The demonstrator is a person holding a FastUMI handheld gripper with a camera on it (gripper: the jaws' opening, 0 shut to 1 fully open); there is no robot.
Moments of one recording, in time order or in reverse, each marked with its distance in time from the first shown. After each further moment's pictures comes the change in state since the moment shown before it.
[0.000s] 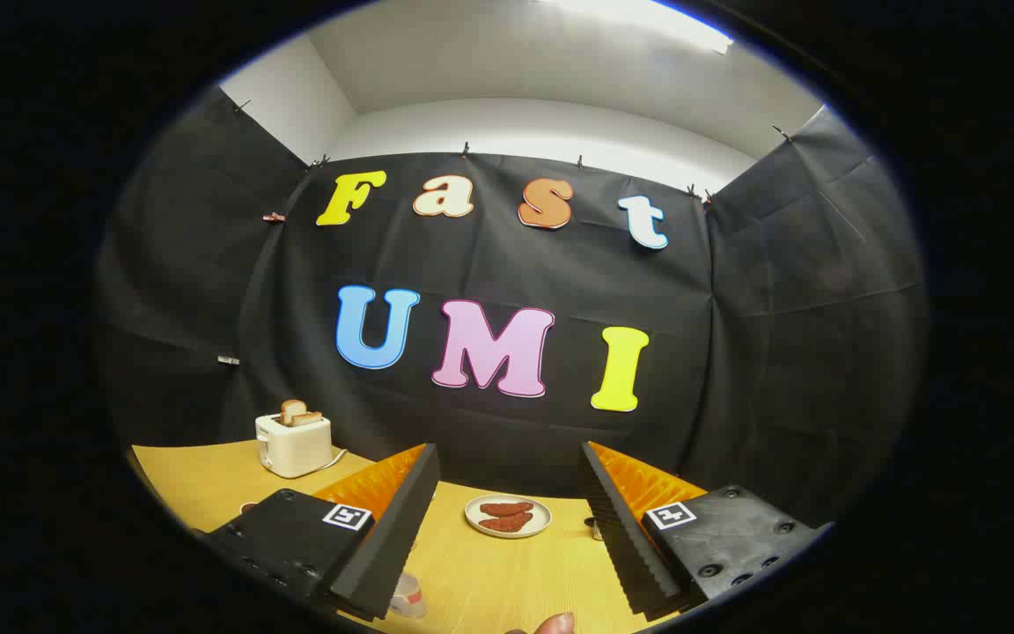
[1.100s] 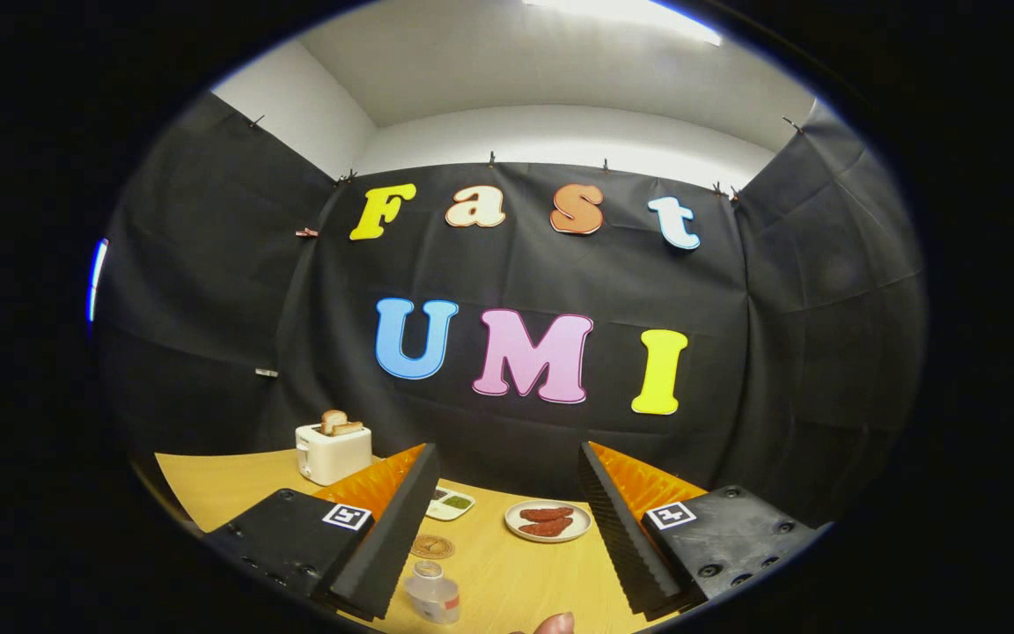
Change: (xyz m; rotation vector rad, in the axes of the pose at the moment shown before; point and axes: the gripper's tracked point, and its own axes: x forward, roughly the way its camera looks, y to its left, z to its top) arm -0.007 0.043 0.001 0.053 -0.047 0.127
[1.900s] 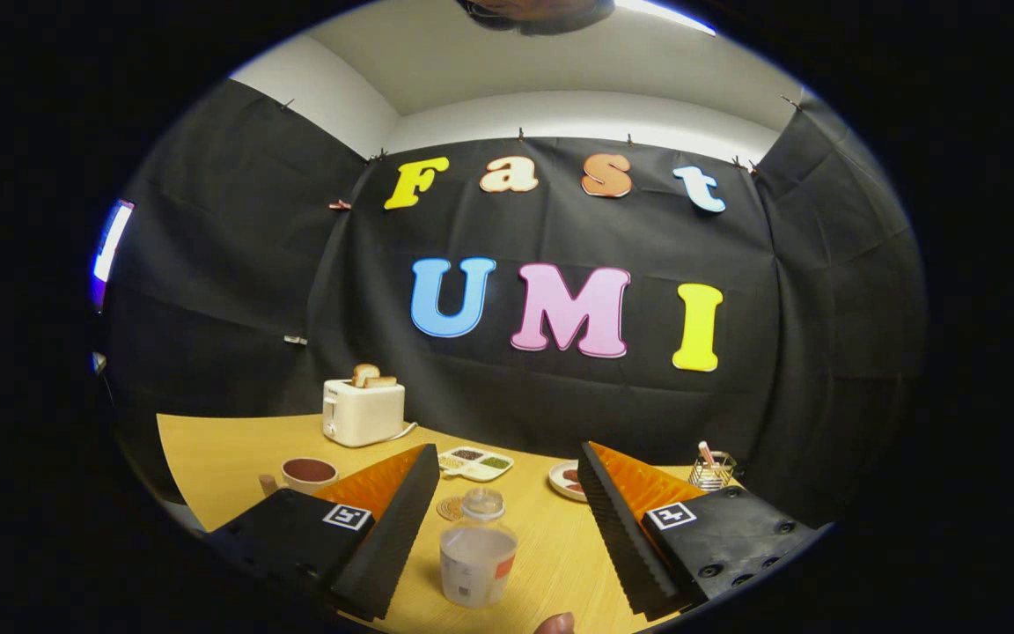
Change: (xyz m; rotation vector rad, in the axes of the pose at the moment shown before) arm -0.012 0.056 -0.160 0.011 0.078 0.064
